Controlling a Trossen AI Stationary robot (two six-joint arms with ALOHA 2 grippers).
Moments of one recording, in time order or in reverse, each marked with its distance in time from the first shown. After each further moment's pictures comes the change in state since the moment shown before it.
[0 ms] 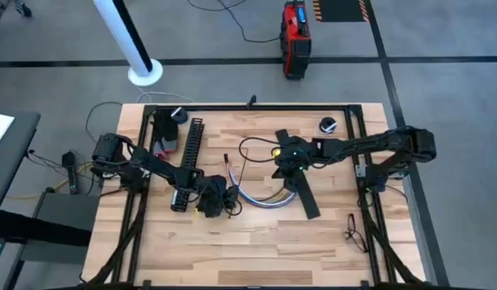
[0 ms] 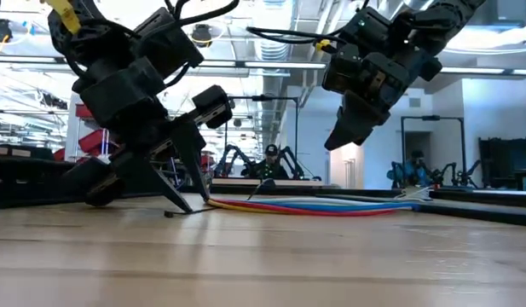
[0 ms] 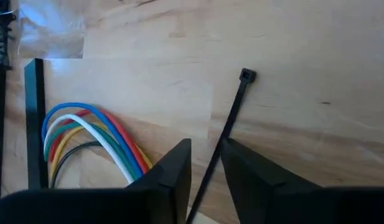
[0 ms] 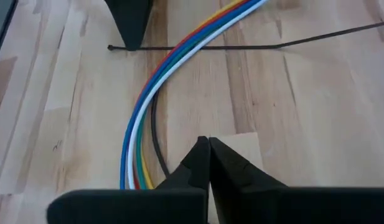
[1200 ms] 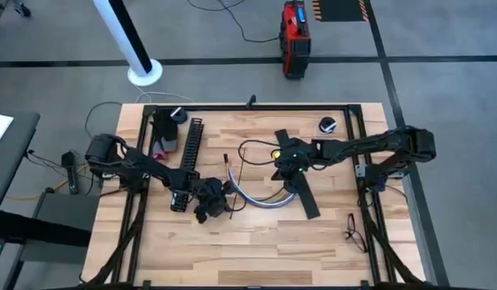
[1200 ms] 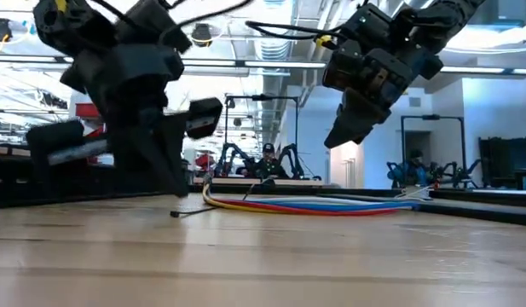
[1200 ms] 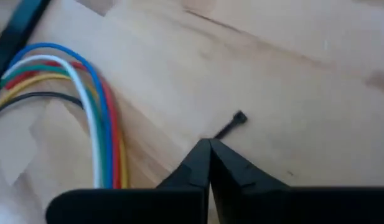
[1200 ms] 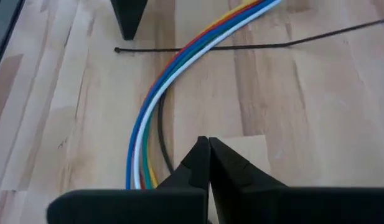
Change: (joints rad) left arm -0.051 -0.147 -0.005 0.010 -0.019 -0.648; right arm 0.029 0.000 0.000 0.012 -0.004 -0.024
